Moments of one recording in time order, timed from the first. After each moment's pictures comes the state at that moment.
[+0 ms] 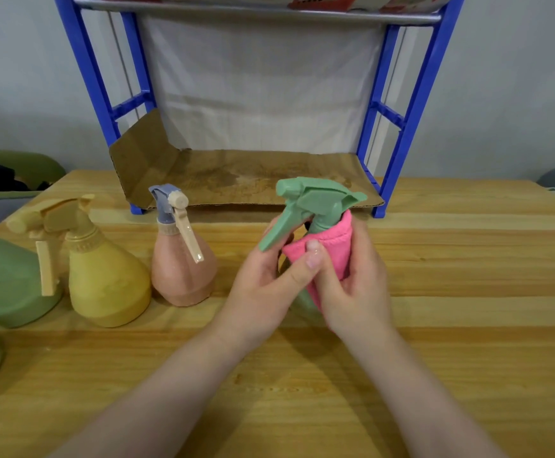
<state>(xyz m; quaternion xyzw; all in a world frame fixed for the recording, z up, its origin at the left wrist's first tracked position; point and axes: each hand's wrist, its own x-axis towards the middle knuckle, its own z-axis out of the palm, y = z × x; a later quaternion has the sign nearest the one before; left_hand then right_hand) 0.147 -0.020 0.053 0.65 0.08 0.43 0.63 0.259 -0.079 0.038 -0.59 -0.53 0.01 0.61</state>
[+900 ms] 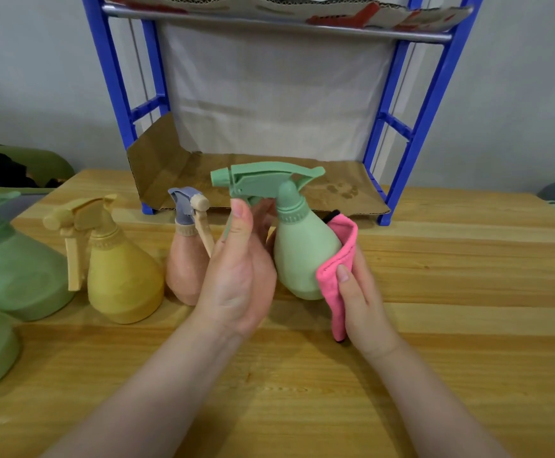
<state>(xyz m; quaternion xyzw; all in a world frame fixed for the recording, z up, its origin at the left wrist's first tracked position) 0.136 -0.006 0.072 0.44 0.08 0.55 0.71 0.267 -0.080 0.023 -0.50 -0.56 0.21 0.62</state>
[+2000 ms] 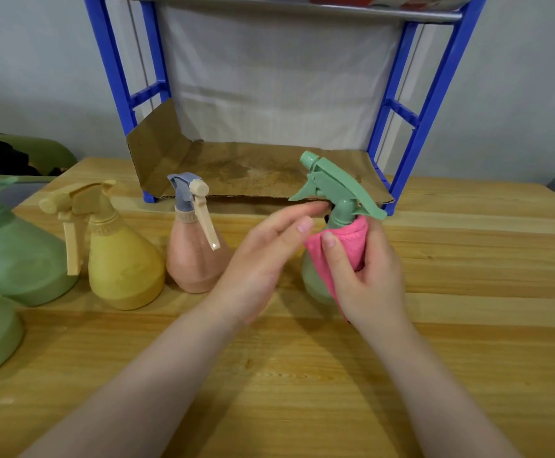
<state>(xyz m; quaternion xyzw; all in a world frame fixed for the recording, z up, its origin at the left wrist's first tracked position) 0.137 -0.006 0.059 0.61 0.14 0.39 0.68 0.265 -0.080 0.036 -0.64 -0.52 -0.02 0.56</state>
